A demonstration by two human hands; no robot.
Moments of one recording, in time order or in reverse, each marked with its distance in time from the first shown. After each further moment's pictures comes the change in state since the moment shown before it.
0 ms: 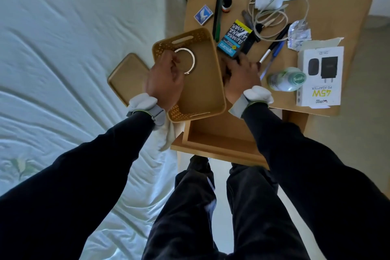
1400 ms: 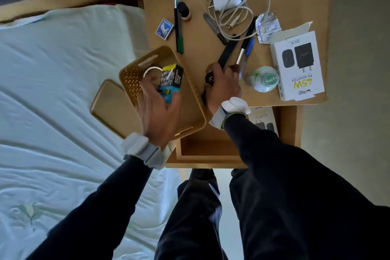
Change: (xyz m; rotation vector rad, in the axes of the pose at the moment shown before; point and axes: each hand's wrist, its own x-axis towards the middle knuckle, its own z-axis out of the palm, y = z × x) left_hand -0.015 0.035 0.031 -0.034 -0.064 -0.047; right_hand -0.003 0.006 0.010 0.273 0.145 0.243
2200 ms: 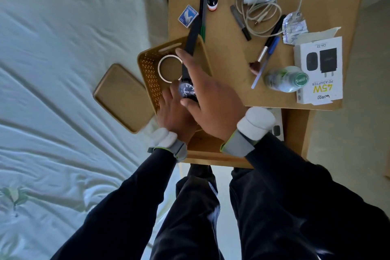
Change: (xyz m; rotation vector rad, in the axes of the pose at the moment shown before) left_hand -0.015 -0.029 0.018 0.340 -0.221 -0.147; right_hand -0.060 -0.081 -0.057 0.054 -0.289 -0.589
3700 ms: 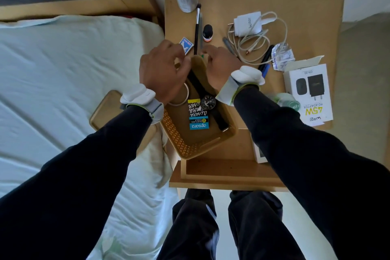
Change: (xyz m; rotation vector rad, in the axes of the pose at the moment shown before) left_hand 0.130 0.028 -0.077 -0.118 0.311 0.532; right_hand 0.121 0.083 -0.018 -0.137 0.033 0.369
